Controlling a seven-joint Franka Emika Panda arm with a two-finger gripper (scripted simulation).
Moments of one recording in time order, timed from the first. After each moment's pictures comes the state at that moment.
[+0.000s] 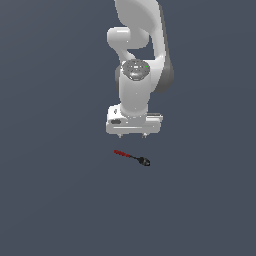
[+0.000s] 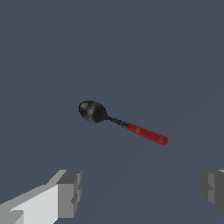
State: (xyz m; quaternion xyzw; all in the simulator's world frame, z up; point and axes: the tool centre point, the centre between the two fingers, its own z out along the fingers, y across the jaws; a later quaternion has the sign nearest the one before) arm -0.006 0.019 0.166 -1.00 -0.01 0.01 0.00
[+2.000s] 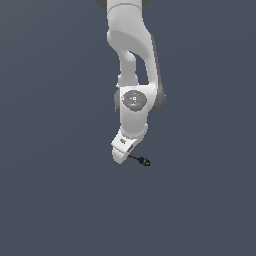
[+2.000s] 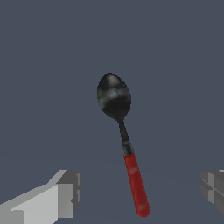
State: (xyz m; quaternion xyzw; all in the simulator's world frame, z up) arm 0.014 0.015 0.088 -0.89 -0.45 0.01 0.00
